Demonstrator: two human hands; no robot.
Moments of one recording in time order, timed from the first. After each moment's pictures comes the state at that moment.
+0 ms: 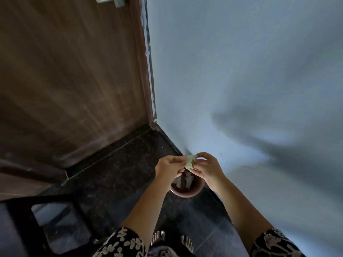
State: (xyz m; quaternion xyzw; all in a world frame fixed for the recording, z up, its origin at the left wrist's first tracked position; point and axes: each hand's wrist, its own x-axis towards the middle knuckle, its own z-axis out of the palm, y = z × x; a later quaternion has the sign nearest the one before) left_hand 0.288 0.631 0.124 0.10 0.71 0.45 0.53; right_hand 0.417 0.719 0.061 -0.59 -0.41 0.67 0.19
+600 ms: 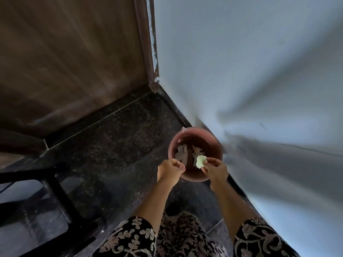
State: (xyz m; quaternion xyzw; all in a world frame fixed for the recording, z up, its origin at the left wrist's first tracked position) left_hand 0.287 0.636 -0.177 0.15 0.81 0.27 0.50; right_hand 0.420 0.715 -0.221 -0.76 -0.32 0.54 0.18
